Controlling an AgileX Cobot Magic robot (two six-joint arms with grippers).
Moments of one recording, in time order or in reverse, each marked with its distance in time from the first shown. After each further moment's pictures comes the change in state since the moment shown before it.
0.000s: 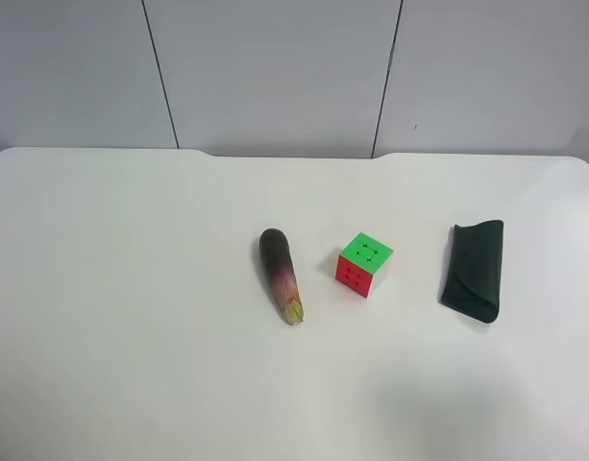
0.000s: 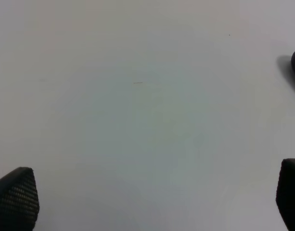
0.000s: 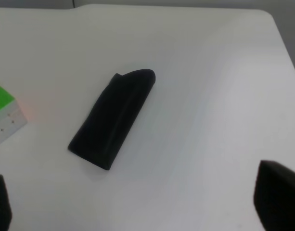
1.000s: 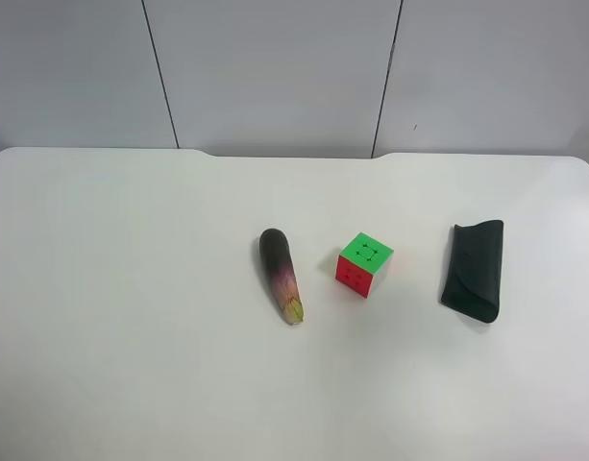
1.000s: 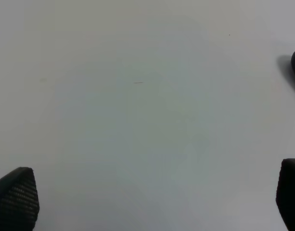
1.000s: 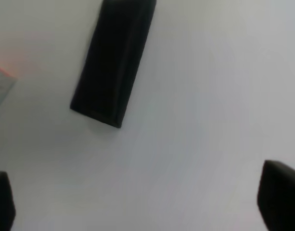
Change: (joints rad) left arm 0.000 0.000 0.000 0.000 0.000 0.000; right arm 0.000 0.801 -0.307 -0.005 0.019 0.196
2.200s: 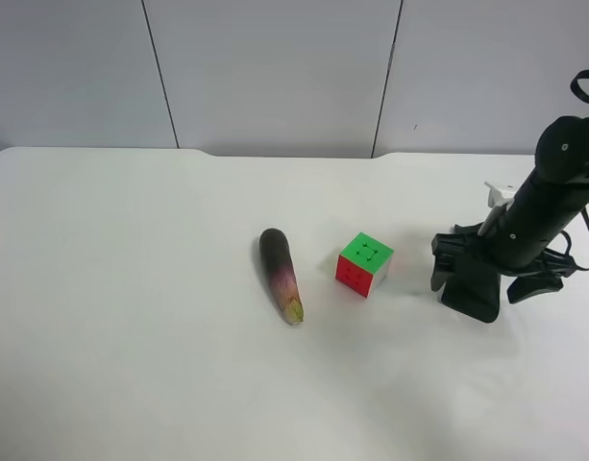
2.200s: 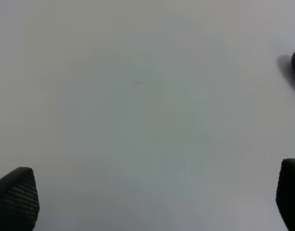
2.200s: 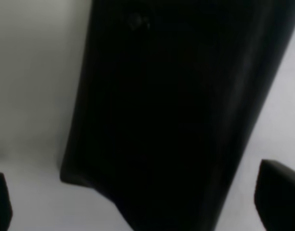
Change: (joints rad) left arm 0.000 -0.001 0.000 0.000 0.000 -0.001; right arm 0.000 1.004 -0.022 0.200 -0.514 -0.049
